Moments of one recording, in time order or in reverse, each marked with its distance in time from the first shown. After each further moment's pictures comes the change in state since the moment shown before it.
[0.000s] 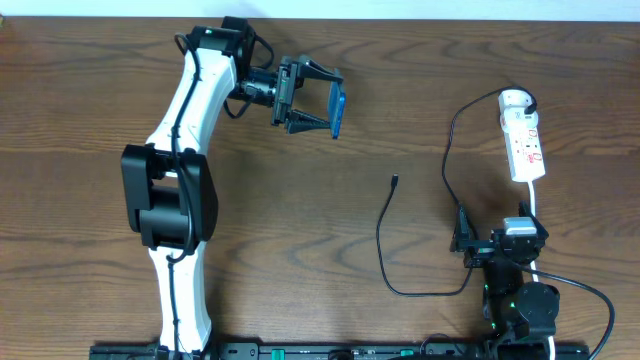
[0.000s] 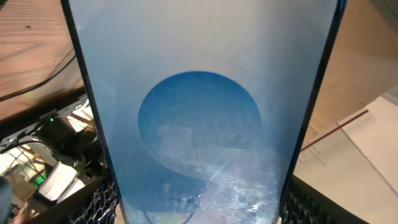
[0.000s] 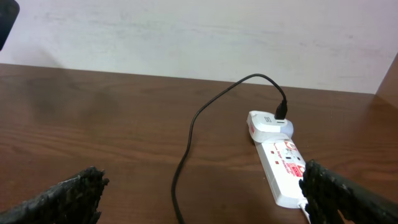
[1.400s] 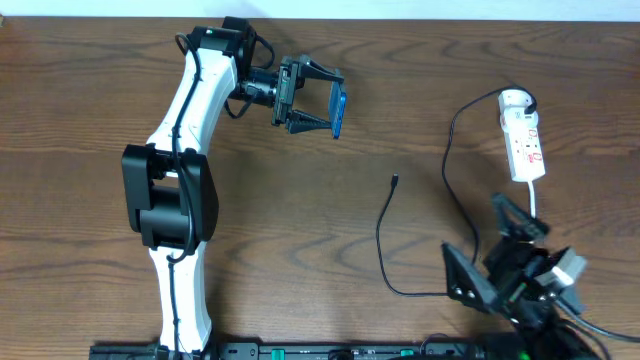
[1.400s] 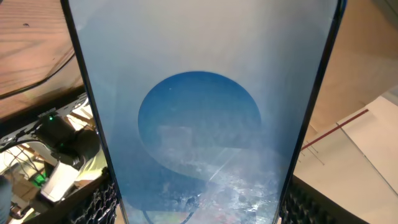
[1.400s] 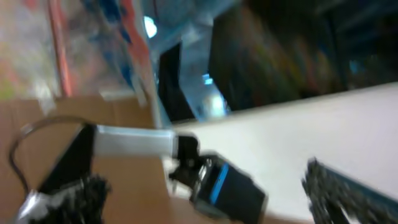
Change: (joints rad) left arm -0.001 0.000 0.000 0.000 0.003 -0.001; right arm 0.000 0.041 0.199 0.527 -0.590 0.609
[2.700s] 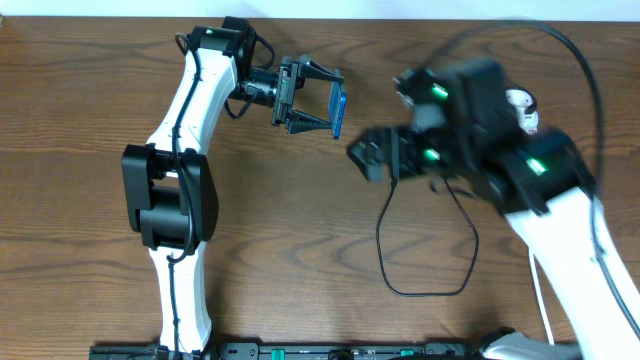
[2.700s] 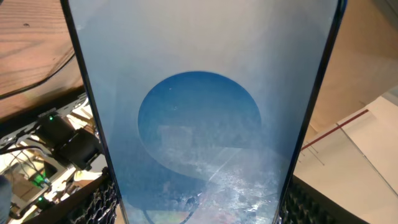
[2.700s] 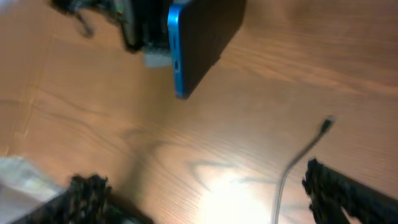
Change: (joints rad) left arm 0.000 0.000 0.000 0.000 -0.001 0.000; right arm 0.441 1.374 1.456 -1.582 0.297 -0.176
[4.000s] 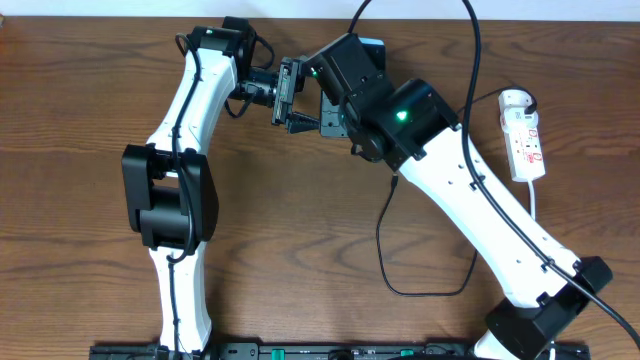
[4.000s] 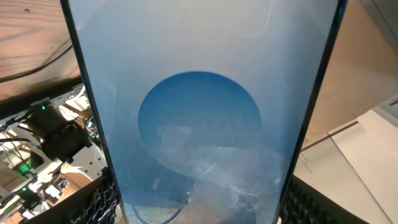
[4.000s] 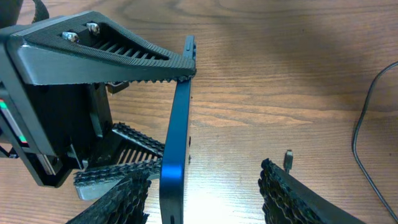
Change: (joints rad) left arm 0.000 0.000 0.000 0.000 -0.002 -0.078; right arm 0.210 0.374 0.292 -0.010 0.552 0.293
